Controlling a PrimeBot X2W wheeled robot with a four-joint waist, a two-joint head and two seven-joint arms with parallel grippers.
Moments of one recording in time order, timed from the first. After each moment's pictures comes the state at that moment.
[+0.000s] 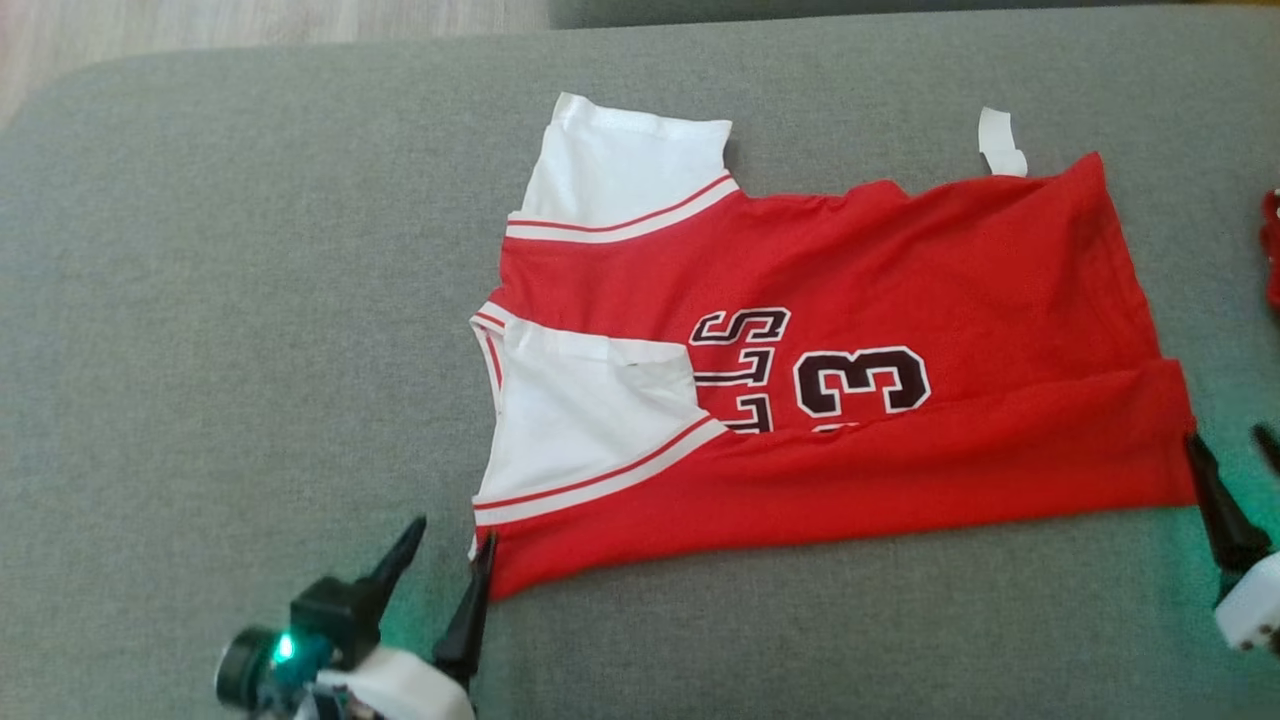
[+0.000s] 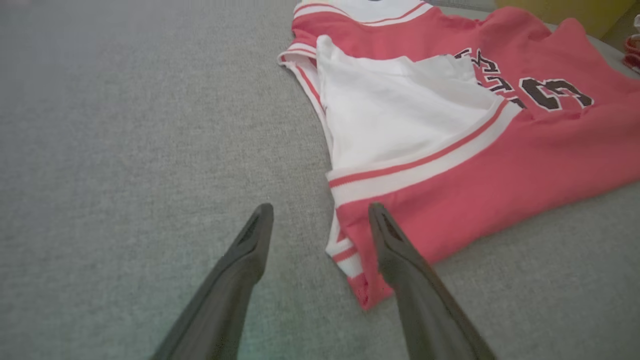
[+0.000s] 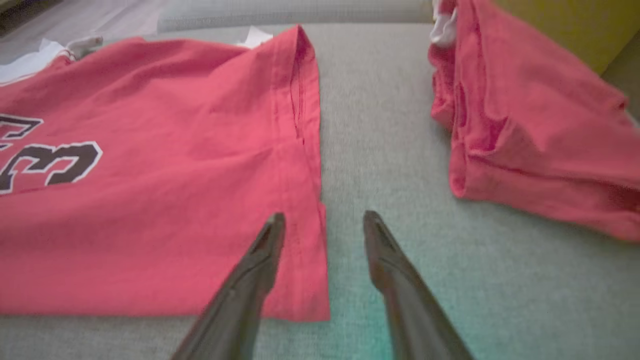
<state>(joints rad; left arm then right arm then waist) -0.05 0.39 -0.64 0.14 -0.56 0.16 -0.04 -0.03 -0.57 0.16 0.39 0.58 0.13 -0.08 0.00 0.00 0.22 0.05</state>
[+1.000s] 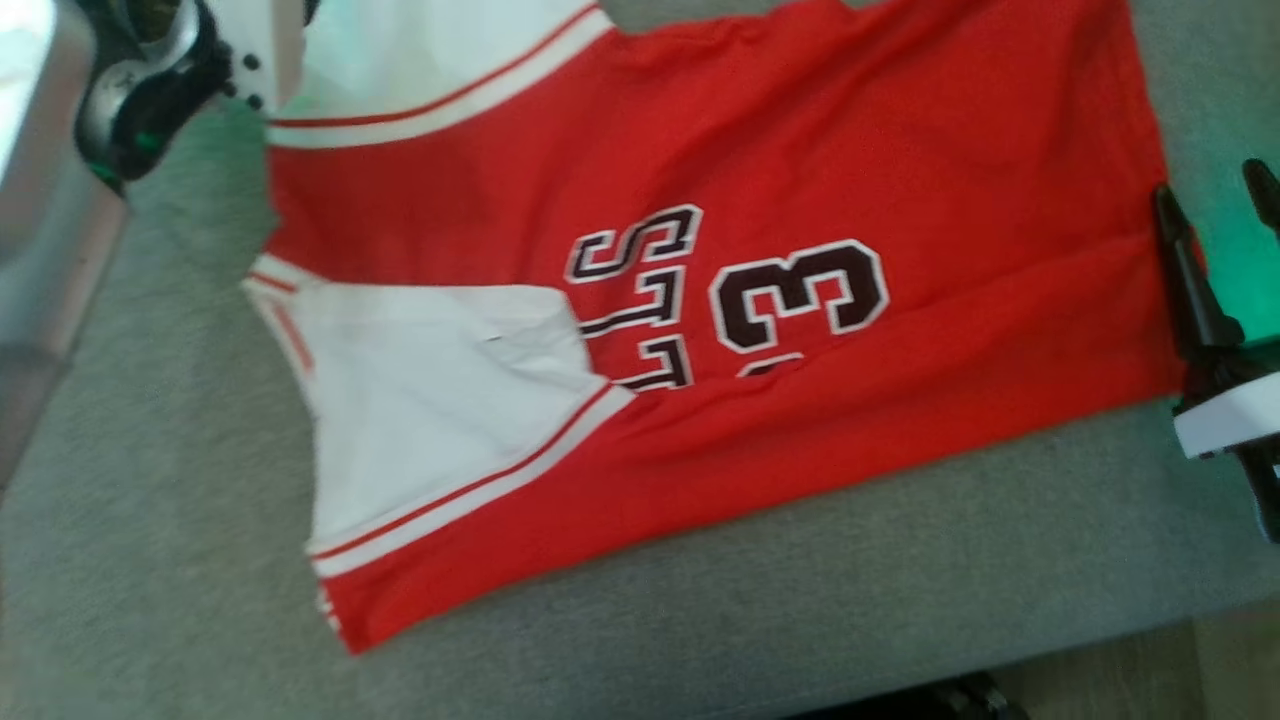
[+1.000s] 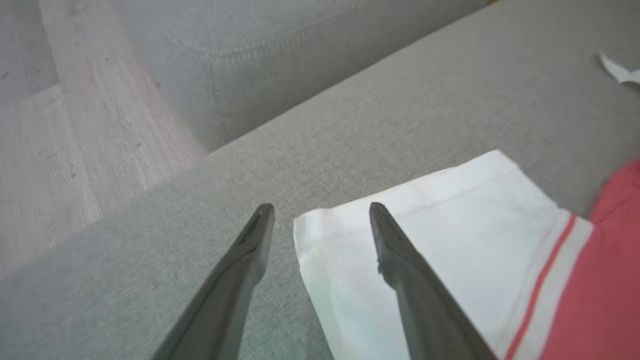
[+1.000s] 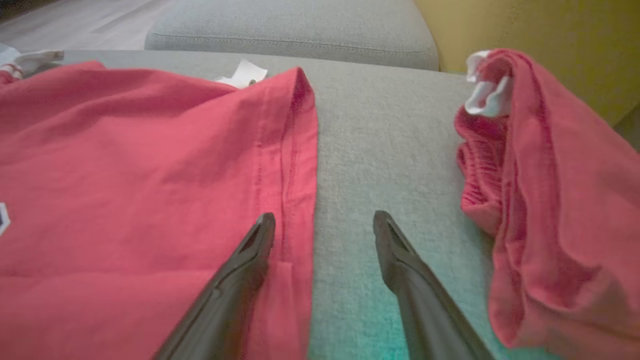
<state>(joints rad) -1.21 0.48 -0.73 0.47 -0.72 -0.13 0.60 -0.27 -0.51 0.13 0.15 0.43 0.13 -0.11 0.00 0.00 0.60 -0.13</state>
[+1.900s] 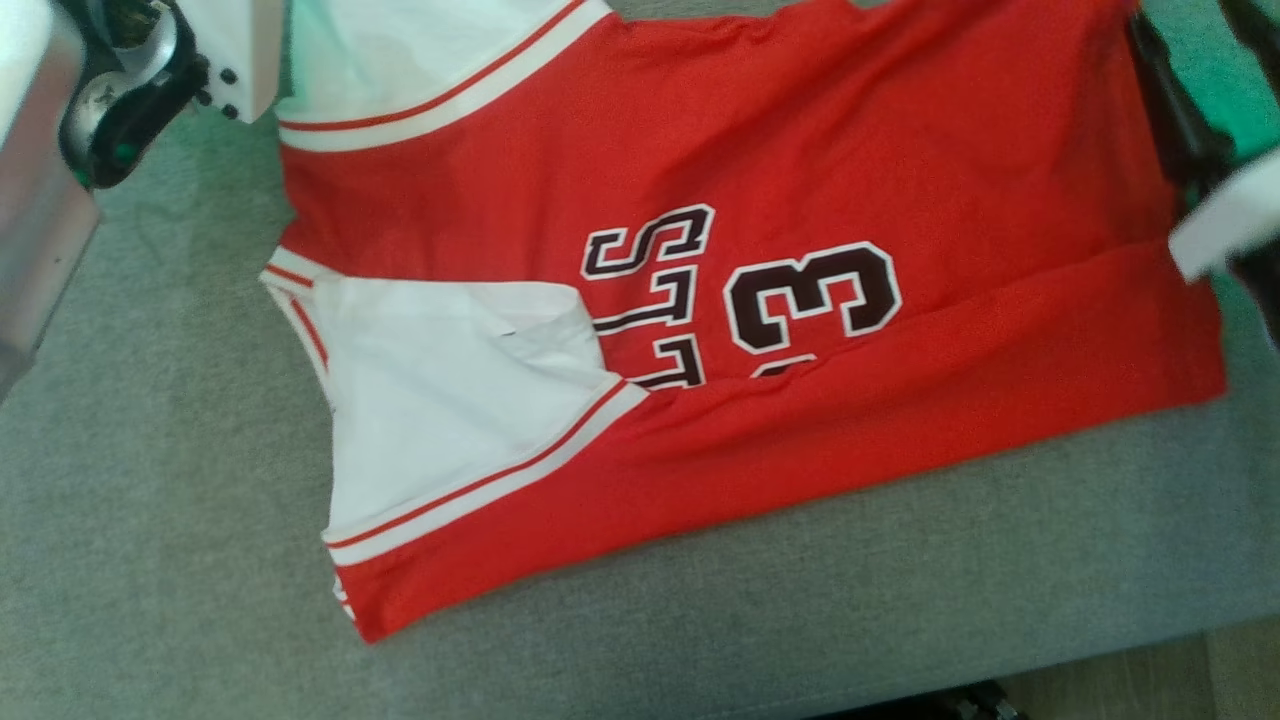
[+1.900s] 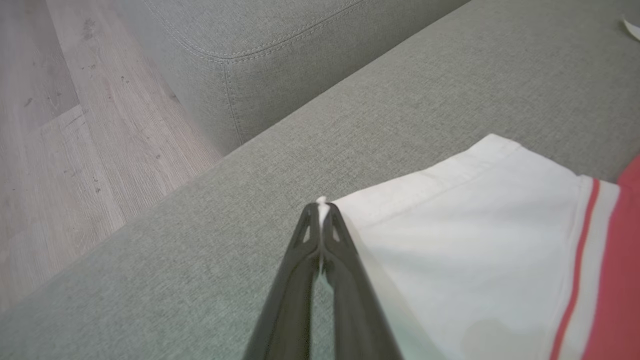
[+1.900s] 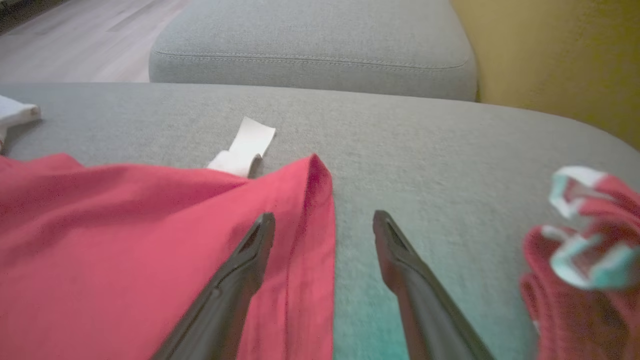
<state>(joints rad) -1.28 0.55 -0.92 0.53 -0.79 -0.13 0.45 -0.61 -0.55 0.29 0.27 0.56 0.13 0.10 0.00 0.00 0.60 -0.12</state>
